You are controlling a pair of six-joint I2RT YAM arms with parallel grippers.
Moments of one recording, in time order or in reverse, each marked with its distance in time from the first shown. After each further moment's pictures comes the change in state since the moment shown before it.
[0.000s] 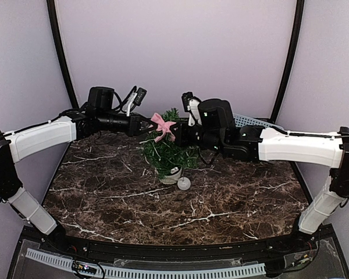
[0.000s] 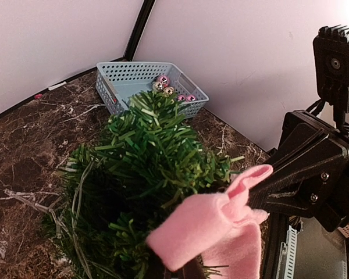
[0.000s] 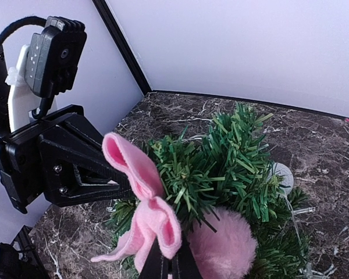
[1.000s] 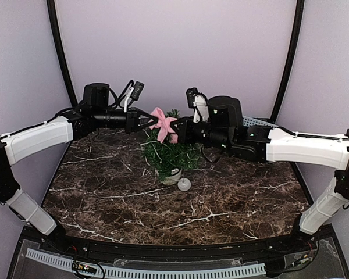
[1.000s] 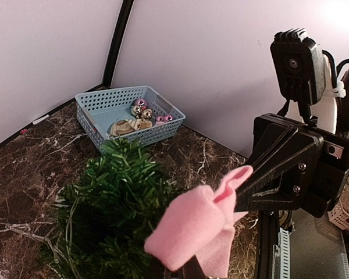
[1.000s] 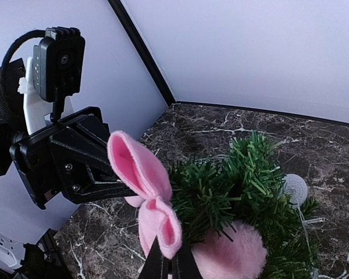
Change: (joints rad) left arm -0.001 -0.047 -0.010 0.086 0.096 0.007; right arm -0.004 -0.074 -0.045 0.063 -0.084 0.023
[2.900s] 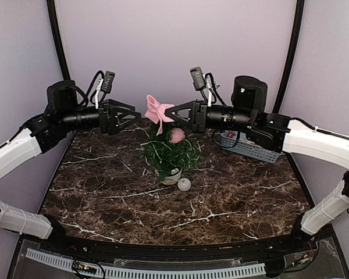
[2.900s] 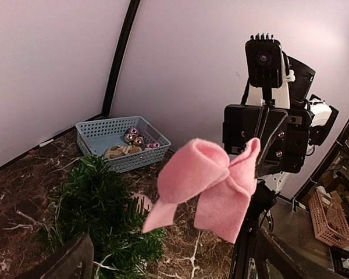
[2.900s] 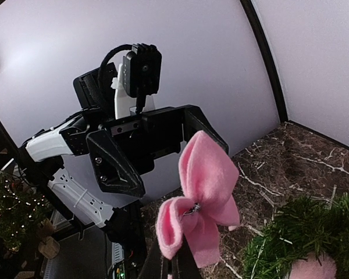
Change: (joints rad) left arm -0.019 -0.329 -0.119 -0.044 -0.059 -0.103; right arm -0.090 -0.100 0.036 0.067 -0.596 -0.058
